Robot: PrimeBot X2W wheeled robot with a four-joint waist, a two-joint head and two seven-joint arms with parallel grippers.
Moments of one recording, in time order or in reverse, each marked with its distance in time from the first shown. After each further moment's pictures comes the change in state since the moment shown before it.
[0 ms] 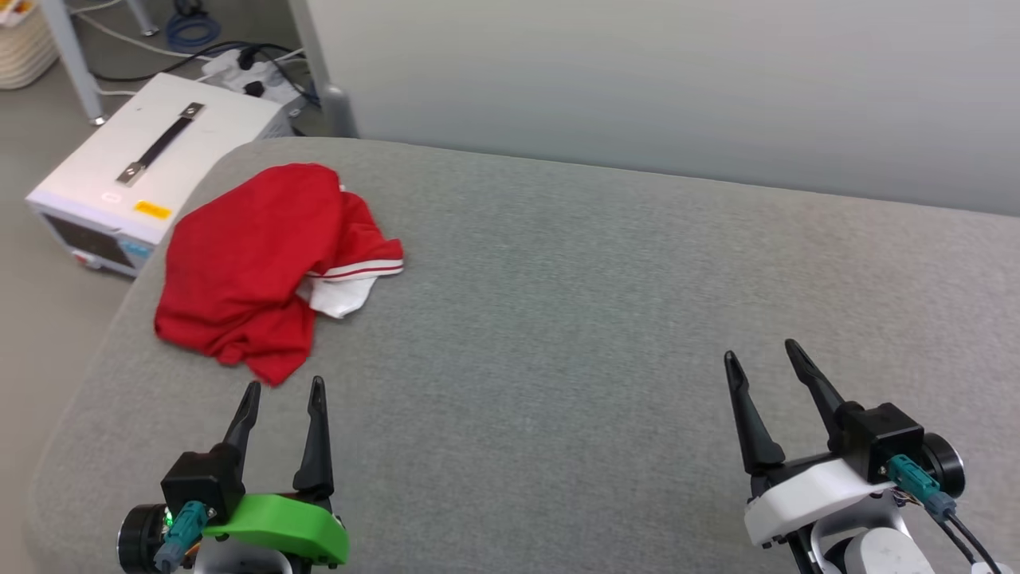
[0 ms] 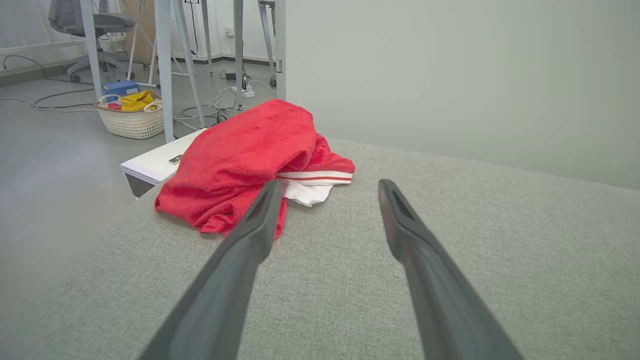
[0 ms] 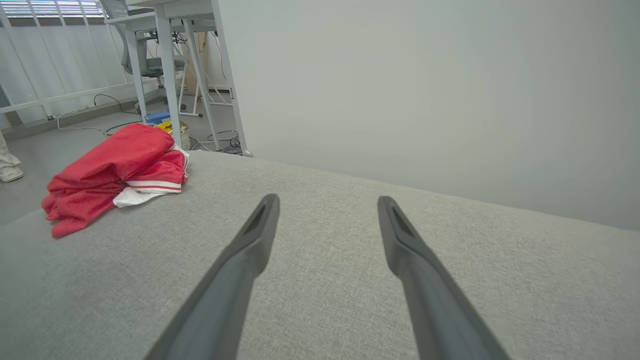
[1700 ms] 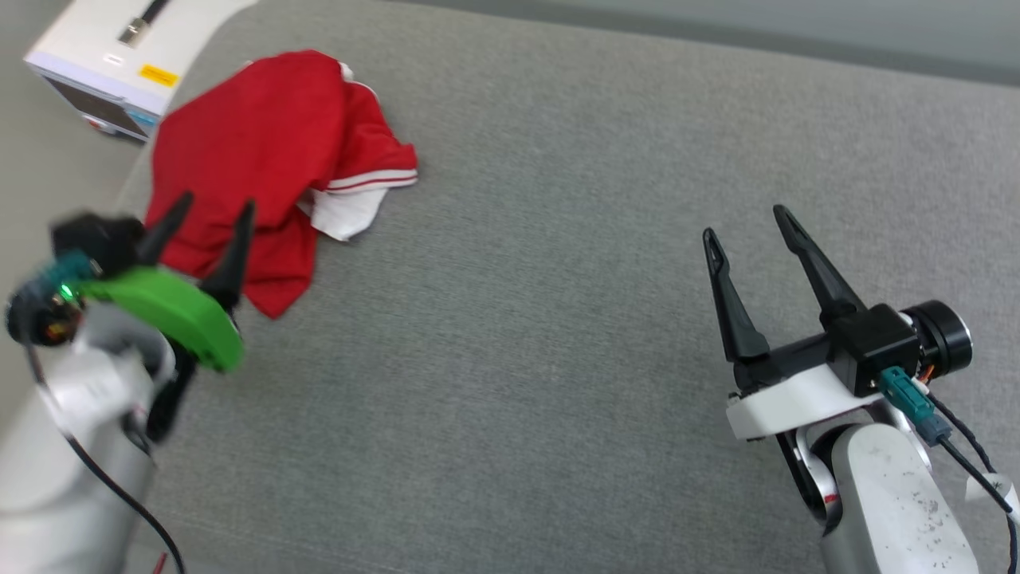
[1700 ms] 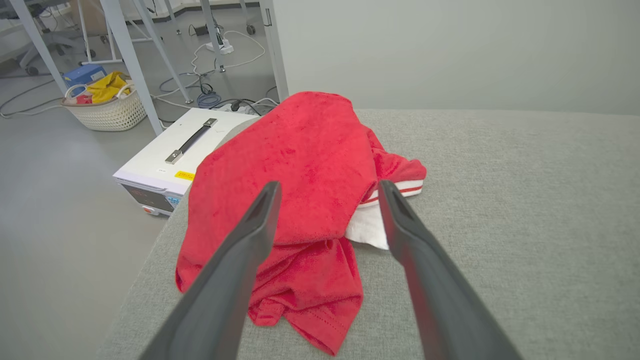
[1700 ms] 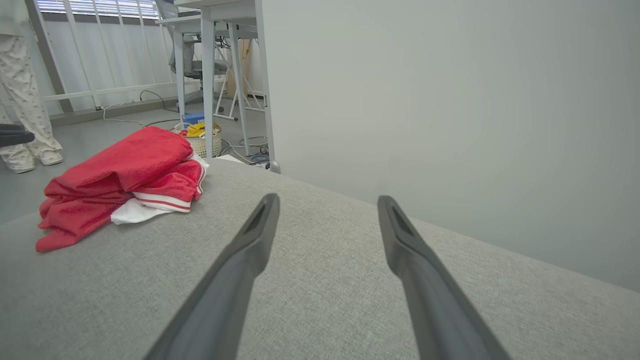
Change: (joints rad) left arm -0.514 0.430 -0.326 0.290 -0.402 -0.026 0.118; right arm -0.201 0.001 0.055 -0.069 -0.109 0.000 -0.023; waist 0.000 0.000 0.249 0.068
